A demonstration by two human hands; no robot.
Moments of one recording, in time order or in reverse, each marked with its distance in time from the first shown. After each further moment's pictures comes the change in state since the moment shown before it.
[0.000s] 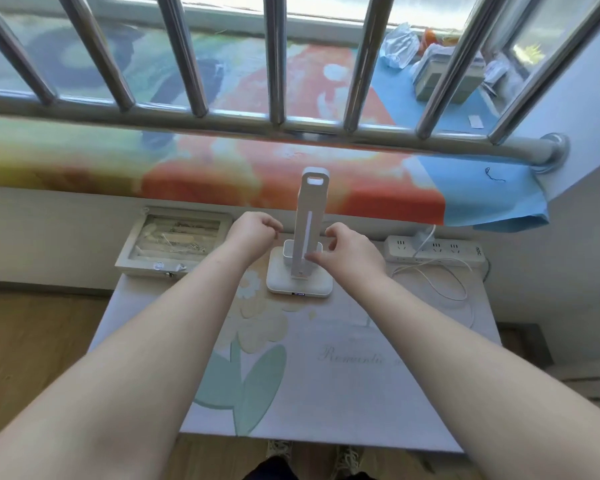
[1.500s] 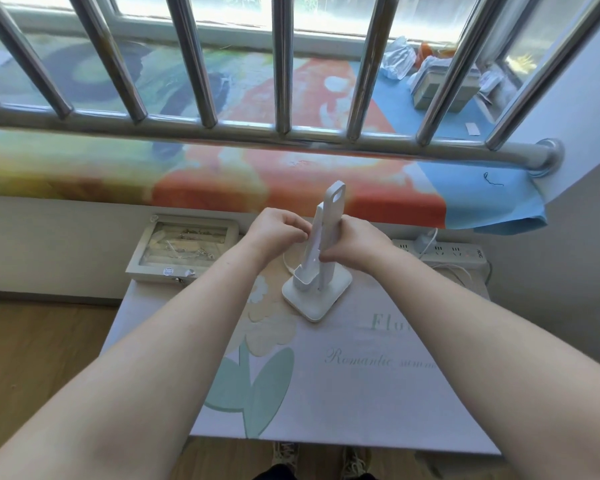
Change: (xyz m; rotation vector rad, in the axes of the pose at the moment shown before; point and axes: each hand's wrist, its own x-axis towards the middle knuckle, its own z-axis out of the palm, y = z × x) left_hand -0.027 0.030 -0.005 -0.165 -0.146 0.136; right_hand 0.008 -0.023 -0.037 -0.120 -0.203 -0.060
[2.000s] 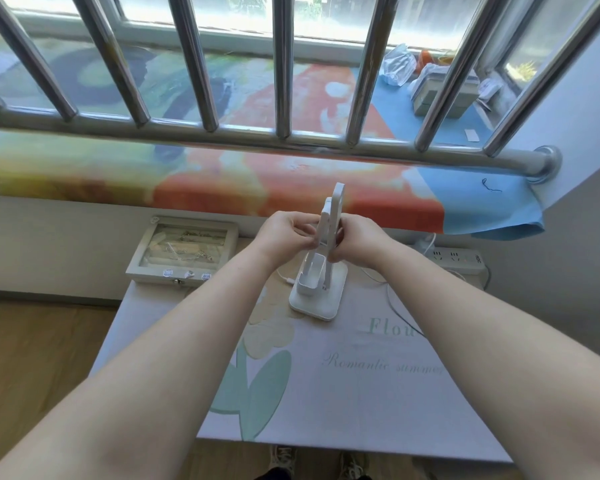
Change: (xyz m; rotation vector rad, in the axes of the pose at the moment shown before) left_hand -0.011 0.014 0.012 0.031 -0.064 0.123; right_hand 0.009 0.012 -0.009 0.138 -0.016 -0.100
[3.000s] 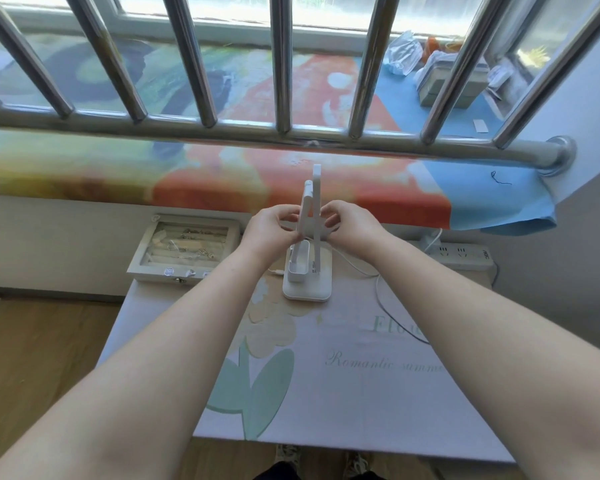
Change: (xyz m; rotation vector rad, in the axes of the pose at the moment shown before) left_hand 0.013 -0.023 -0.010 0.107 0.194 0.010; right_hand 0.021 0.001 0.008 0.076 0.119 -0.055
